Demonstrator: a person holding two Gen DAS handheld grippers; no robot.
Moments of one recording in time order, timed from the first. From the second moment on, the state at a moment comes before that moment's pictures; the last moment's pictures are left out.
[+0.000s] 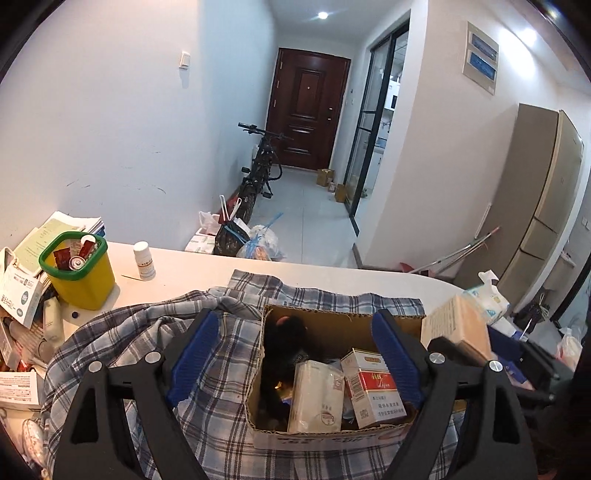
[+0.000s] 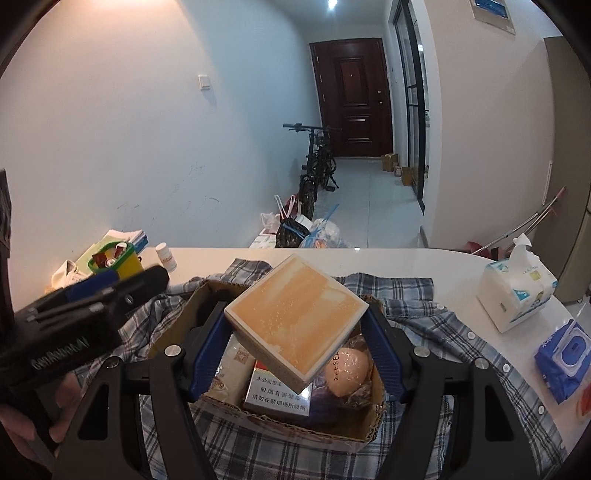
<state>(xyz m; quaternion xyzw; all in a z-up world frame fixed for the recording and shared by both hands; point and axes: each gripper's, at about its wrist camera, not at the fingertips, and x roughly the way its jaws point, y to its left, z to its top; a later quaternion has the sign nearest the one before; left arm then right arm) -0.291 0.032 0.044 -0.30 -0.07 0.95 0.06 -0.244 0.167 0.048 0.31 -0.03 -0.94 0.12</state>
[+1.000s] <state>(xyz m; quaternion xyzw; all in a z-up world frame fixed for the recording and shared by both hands) -0.271 0.021 0.070 -0.24 -0.07 0.97 0.04 -0.246 0.179 0.052 0.30 -0.05 -0.95 0.11</state>
